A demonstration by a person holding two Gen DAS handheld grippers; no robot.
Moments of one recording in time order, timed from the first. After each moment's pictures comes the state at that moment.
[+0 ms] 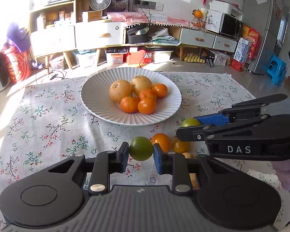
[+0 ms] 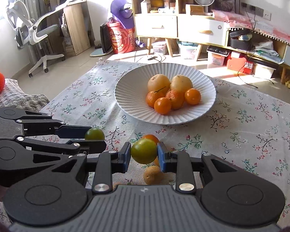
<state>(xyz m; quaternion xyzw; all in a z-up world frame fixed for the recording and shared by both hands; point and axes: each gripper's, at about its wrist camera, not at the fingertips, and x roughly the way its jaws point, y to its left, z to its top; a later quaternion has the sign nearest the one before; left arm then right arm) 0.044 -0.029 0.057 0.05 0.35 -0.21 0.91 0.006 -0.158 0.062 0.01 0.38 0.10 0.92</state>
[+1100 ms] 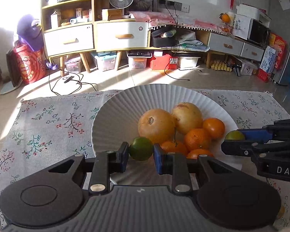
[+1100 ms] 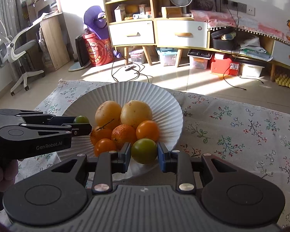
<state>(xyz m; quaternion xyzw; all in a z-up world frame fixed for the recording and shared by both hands) 0.137 -0.040 0.035 0.04 0.35 -0.14 0.92 0.072 -0.198 0.045 0.02 0.37 0.07 0.93</state>
